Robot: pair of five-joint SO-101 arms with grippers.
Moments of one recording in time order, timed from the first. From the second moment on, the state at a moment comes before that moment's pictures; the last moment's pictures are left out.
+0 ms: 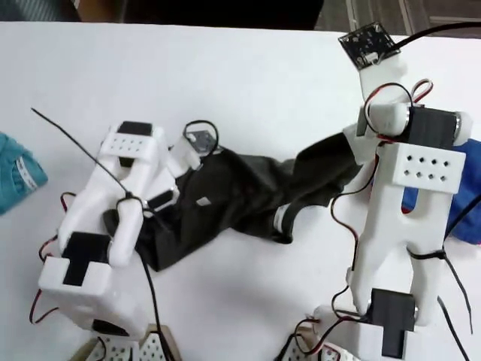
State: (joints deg) left arm -1.0 8.5 16.9 84.0 -46.4; right arm 4.9 -10.0 -14.5 94.7 34.0
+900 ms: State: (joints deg) left arm -1.0 5.1 21.5 83.7 -48.6; right arm 4.9 -10.0 -14.4 93.9 34.0
